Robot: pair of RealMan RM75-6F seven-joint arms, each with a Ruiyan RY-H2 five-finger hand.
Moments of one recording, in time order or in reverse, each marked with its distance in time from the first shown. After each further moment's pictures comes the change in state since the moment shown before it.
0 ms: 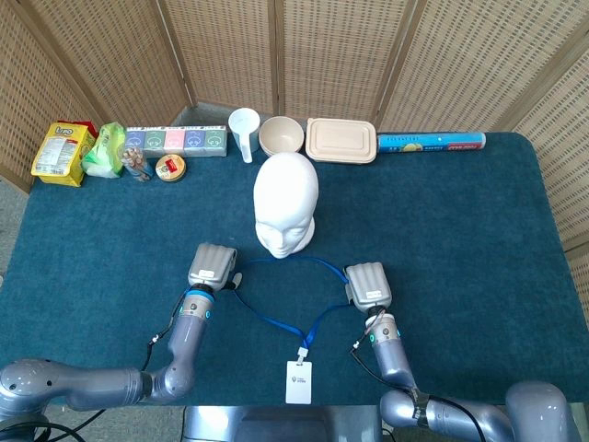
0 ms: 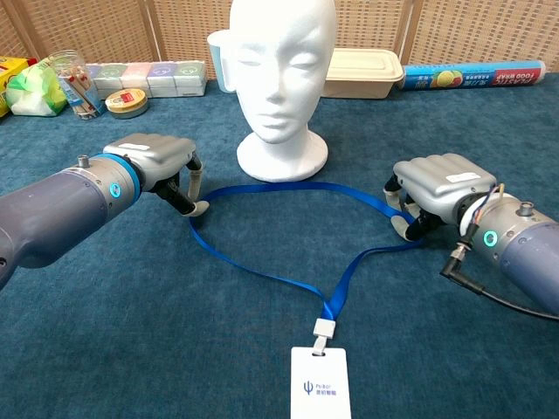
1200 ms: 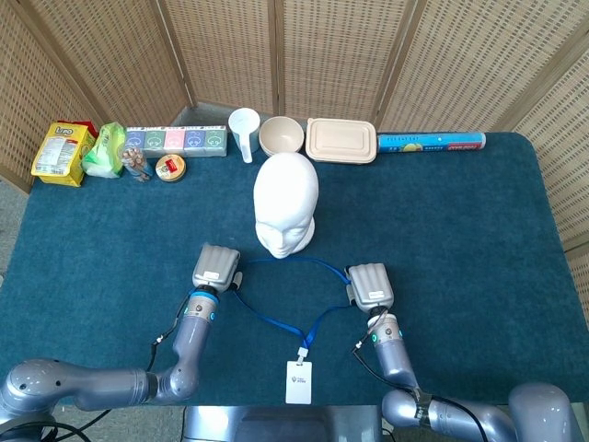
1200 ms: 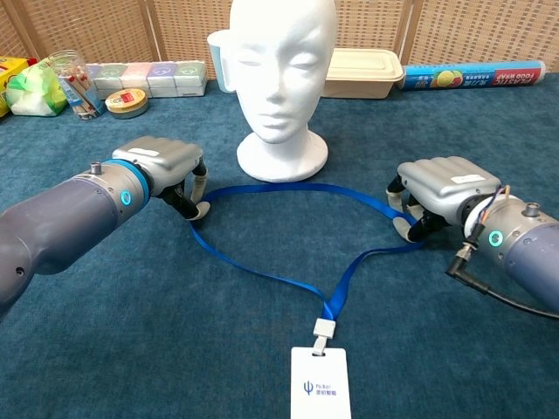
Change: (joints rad) left arm -0.015 -0.034 0.007 0.037 0.000 0.003 0.047; right arm -0.011 0.010 0.004 -0.003 0.007 -0.017 0.033
